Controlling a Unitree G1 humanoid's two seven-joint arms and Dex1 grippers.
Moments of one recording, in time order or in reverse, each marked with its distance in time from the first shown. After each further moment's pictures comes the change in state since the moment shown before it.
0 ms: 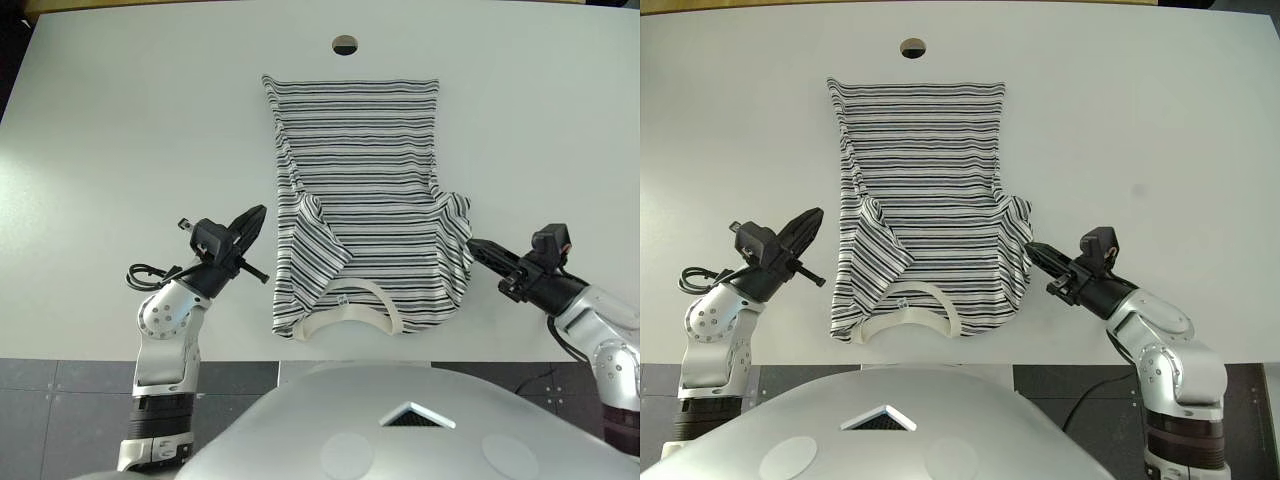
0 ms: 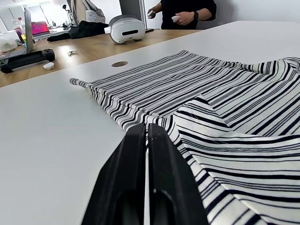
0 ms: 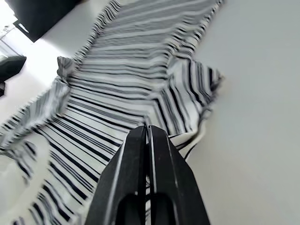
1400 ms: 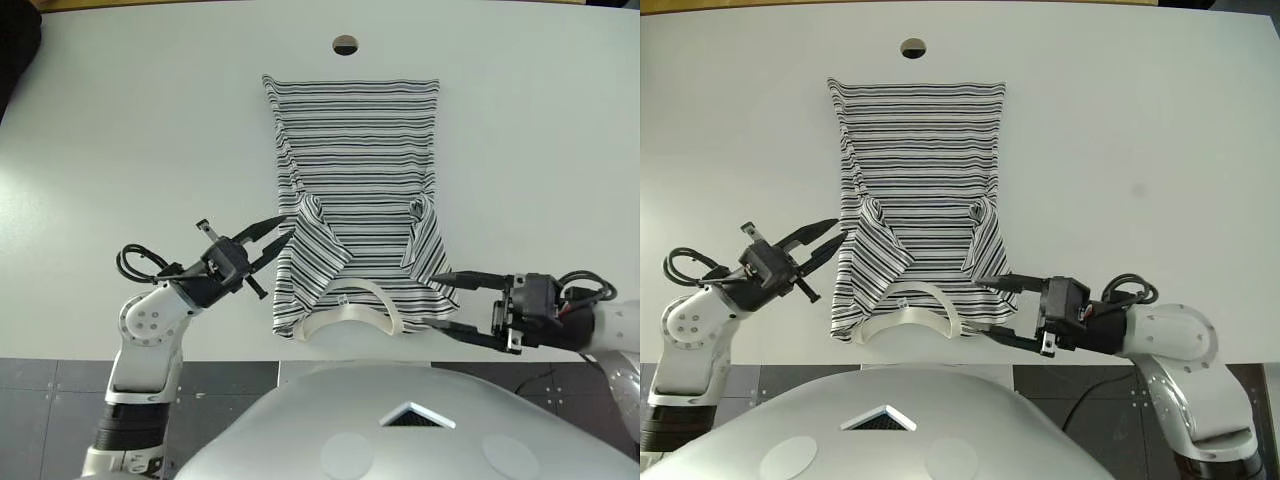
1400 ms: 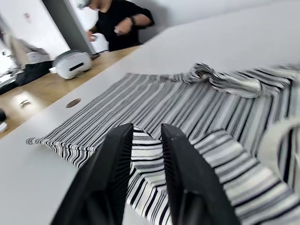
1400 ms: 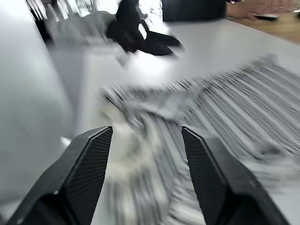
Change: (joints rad) left arm 0.038 0.221 -0.039 -0.158 0.030 -0.109 -0.170; right arm 0.106 -0.200 0.102 -0.190 -0.316 -0.524 0.383
